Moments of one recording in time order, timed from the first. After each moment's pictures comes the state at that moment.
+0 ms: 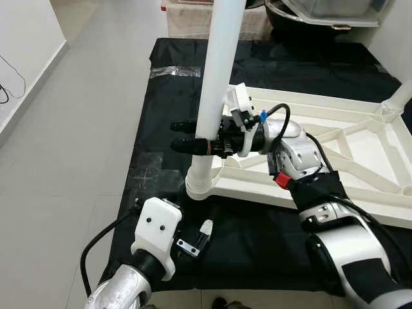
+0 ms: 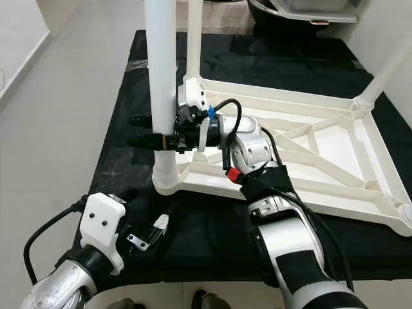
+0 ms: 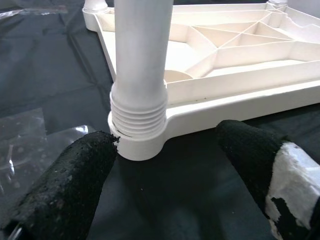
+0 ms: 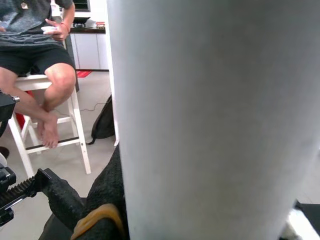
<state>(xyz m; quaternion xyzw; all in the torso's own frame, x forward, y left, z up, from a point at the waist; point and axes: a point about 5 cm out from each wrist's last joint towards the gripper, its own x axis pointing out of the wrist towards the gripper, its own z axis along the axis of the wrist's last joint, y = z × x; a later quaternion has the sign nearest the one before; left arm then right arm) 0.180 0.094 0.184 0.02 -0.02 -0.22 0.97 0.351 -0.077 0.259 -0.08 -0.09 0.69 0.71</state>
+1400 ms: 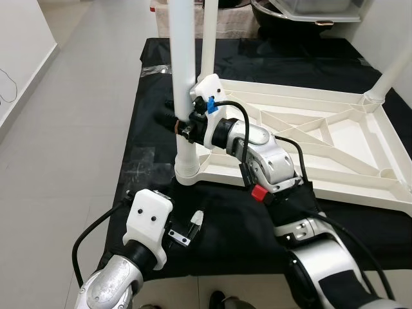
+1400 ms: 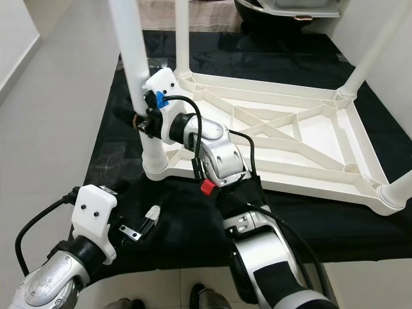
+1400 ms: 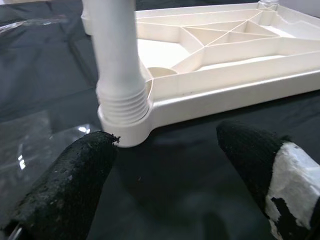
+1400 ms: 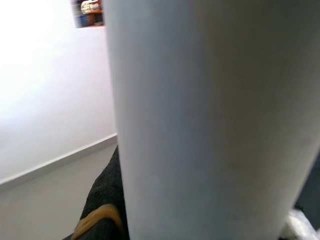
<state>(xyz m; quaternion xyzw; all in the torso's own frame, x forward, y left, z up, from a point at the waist) 0.191 0.108 0.188 0.04 -0.03 -0.20 0.98 0.361 -0.039 0.255 -0.04 -0.06 0.42 0.91</state>
